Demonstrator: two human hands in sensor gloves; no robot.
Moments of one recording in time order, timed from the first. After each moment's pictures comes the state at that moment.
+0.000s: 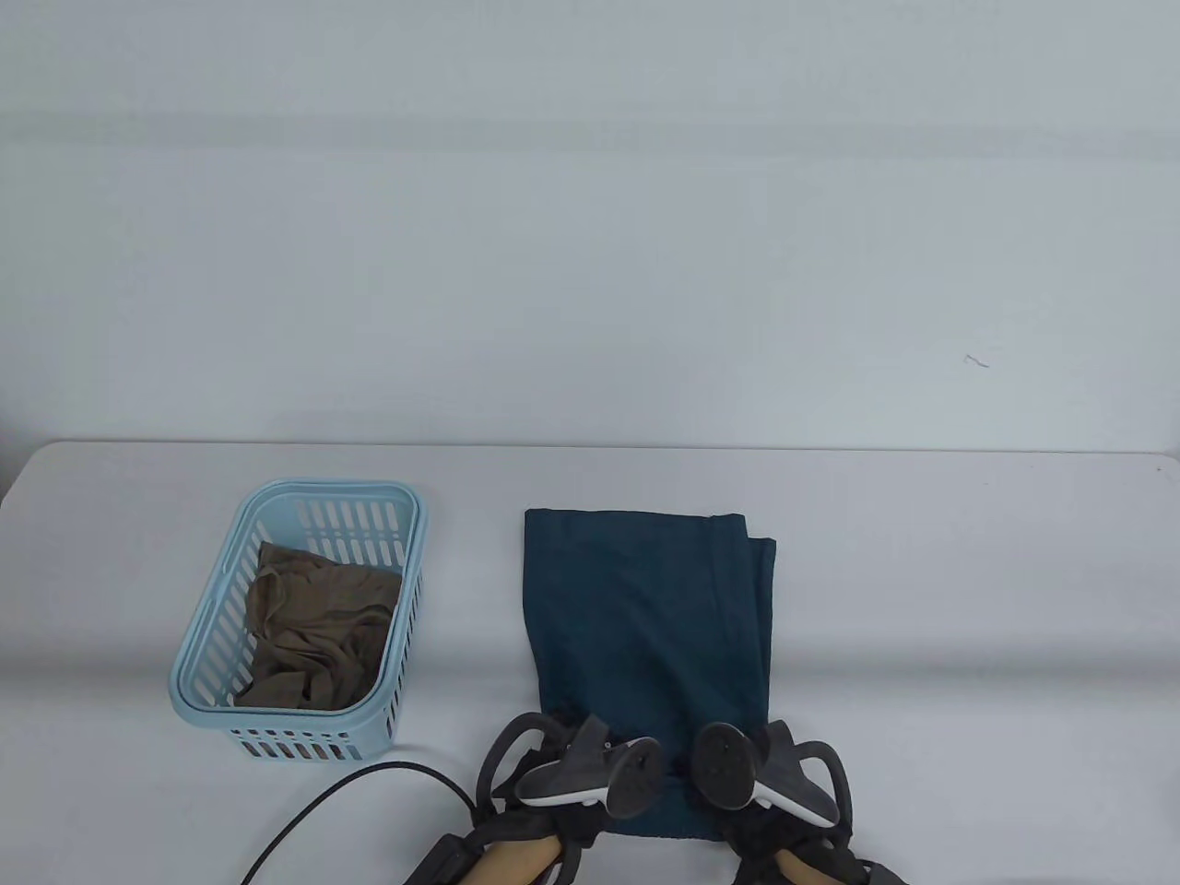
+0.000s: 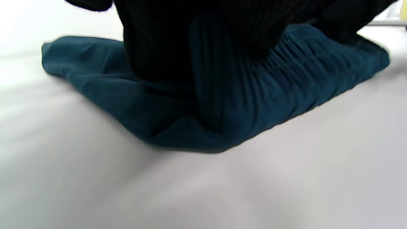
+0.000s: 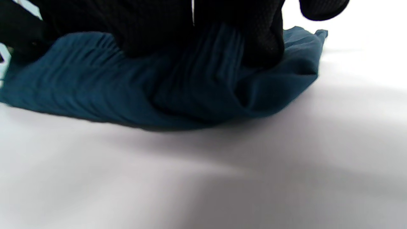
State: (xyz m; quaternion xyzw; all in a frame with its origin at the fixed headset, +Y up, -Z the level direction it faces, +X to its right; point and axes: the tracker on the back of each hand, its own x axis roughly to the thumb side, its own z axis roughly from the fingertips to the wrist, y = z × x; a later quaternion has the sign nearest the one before) left_hand -0.025 -0.755 -0.330 -0.09 -0.31 -0.08 0.94; right_hand 0.132 -0.768 -0.328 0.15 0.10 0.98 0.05
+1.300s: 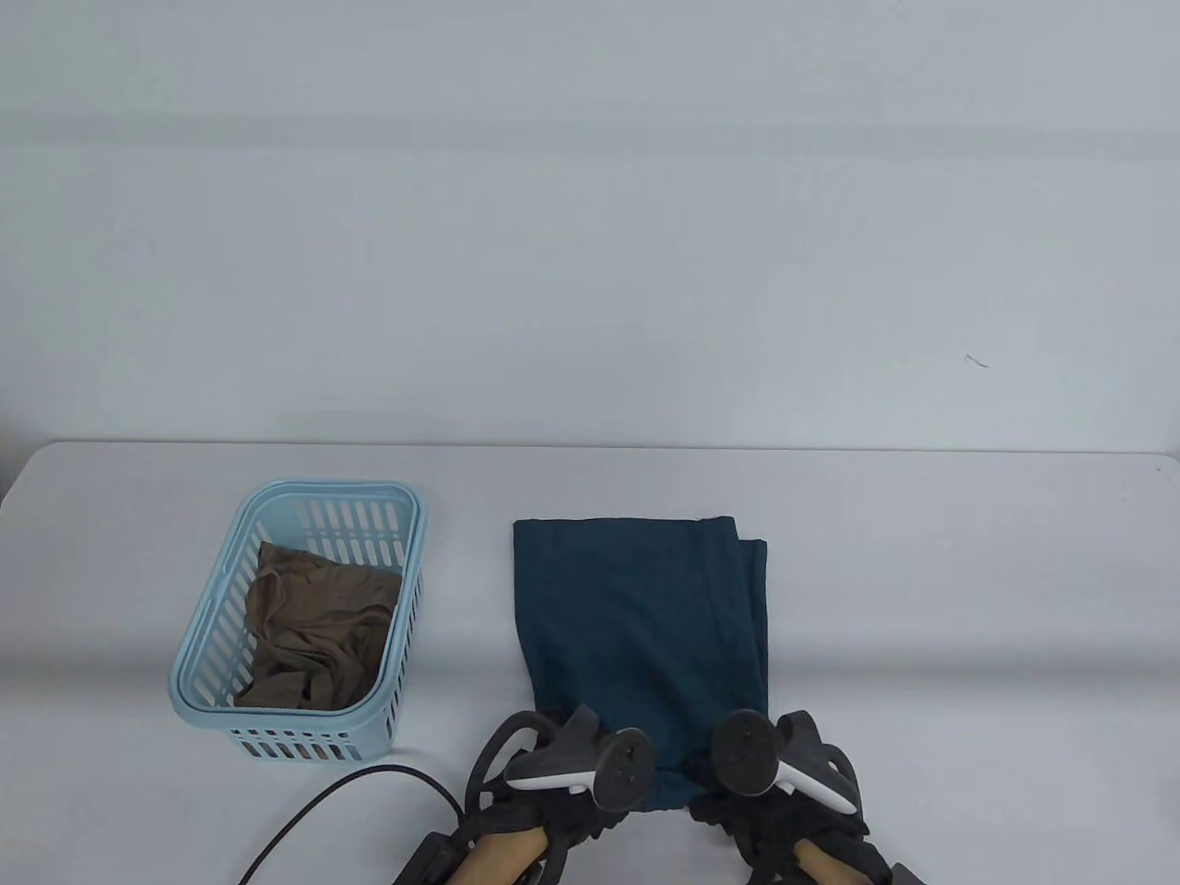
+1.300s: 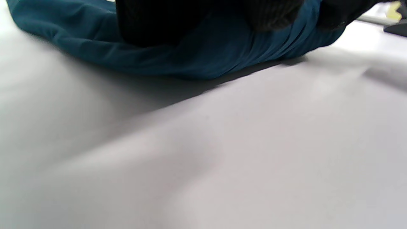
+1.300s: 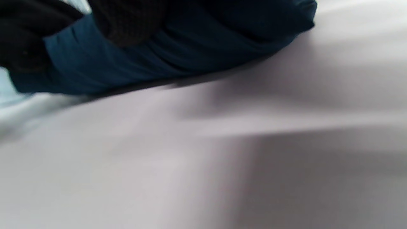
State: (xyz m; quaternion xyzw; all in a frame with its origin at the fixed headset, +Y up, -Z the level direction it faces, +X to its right) left_hand -0.043 -0.752 -0.336 -0.20 -0.32 0.01 0.93; right_hand 0.158 -0.770 -0.334 0.13 0.22 0.95 0.18
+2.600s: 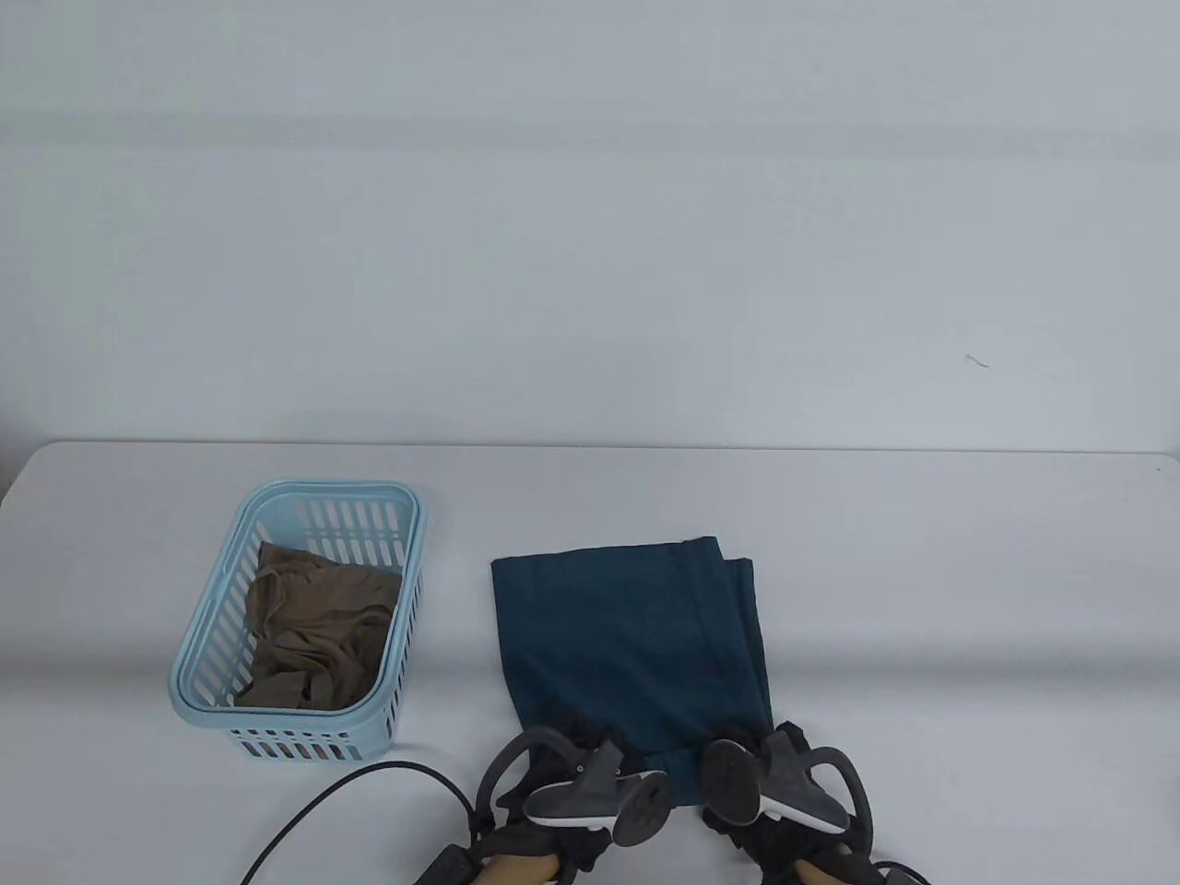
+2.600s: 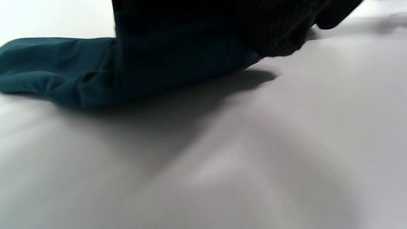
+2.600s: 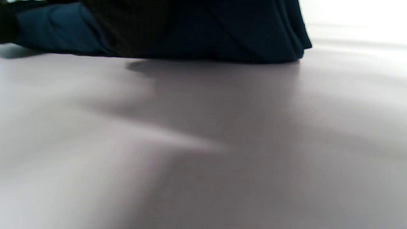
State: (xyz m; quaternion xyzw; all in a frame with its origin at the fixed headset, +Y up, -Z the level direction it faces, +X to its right) left_hand -0.023 -0.765 -0.318 -0.10 -0.35 -0.11 0.93; right_hand 0.146 -0.776 -0.324 0.17 0.11 0.98 0.00
